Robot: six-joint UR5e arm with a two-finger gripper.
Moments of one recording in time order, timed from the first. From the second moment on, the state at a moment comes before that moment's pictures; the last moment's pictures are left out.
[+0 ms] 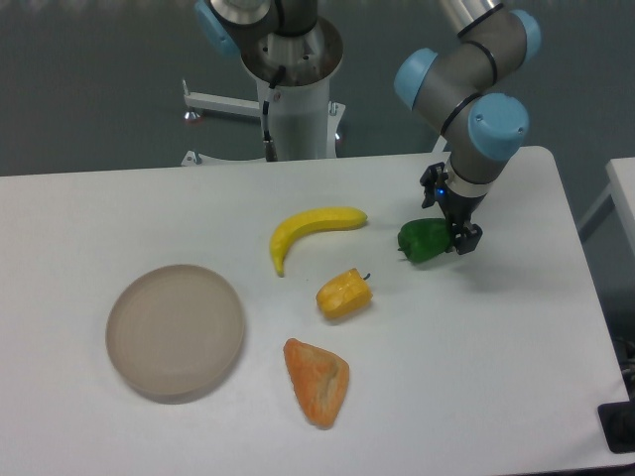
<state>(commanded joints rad) 2.54 -1.92 -1.64 -1.19 1.54 1.89</state>
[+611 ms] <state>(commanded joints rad) 2.44 -2.02 -1.30 -1.40 1.53 1.64</state>
